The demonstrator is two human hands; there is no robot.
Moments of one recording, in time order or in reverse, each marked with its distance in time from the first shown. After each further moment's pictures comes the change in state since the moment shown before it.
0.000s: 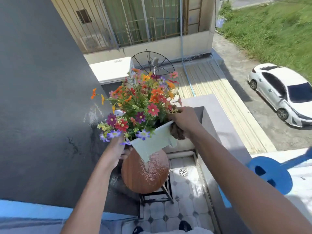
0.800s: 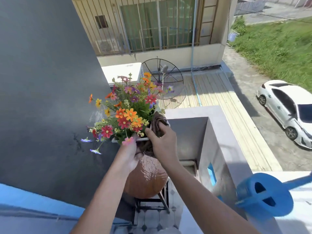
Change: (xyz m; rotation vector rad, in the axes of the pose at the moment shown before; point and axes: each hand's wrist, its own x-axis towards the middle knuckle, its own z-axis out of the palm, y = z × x) left_hand -0.011 0.012 0.044 -0.497 0.148 -0.135; right_hand -0.058 0.022 0.068 -0.116 0.104 -0.378
